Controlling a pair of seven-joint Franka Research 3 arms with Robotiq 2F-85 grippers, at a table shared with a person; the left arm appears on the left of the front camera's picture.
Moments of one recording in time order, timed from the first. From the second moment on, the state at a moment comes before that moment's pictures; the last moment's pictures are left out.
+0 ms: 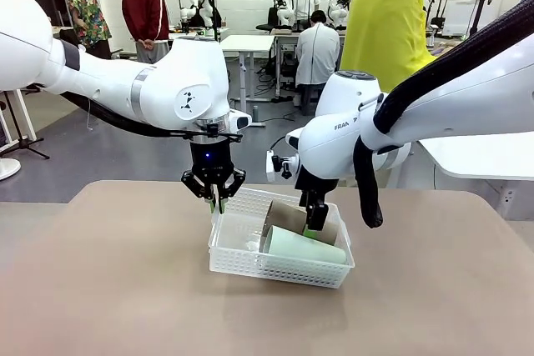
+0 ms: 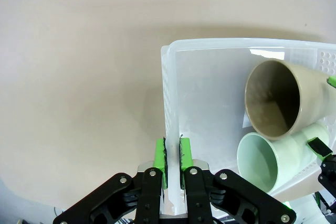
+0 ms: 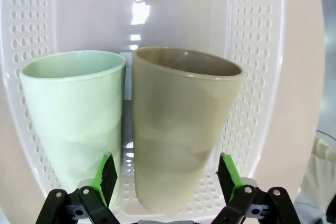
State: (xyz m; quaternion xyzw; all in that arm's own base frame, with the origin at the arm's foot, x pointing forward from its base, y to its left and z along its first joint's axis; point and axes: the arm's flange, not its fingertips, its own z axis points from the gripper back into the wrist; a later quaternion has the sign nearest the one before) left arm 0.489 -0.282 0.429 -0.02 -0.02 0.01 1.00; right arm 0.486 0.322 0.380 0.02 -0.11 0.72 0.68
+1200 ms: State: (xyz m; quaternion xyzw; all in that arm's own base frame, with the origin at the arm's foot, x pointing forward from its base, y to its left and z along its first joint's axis) left arm 0.490 -0.282 0.429 -0.02 -0.02 0.01 1.00; right arm 0.357 0.010 0.503 0.19 -0.36 0.56 0.72
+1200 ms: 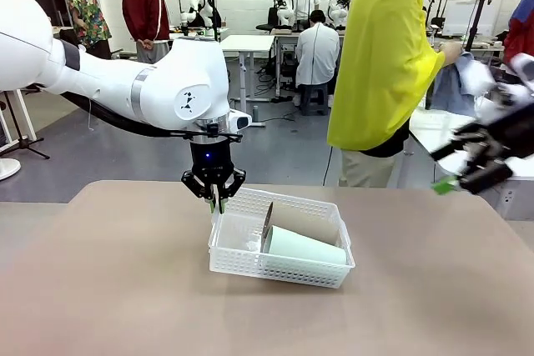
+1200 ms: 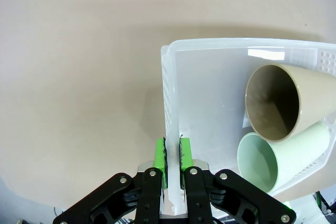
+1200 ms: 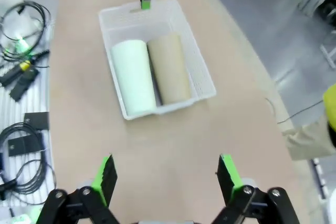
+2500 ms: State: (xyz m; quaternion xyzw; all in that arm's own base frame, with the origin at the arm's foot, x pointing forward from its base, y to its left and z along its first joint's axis) left arm 0.490 -0.282 0.429 -0.02 -0.02 0.01 1.00; right arm 0.399 -0.141 0.402 0.30 -0.44 0.56 0.62
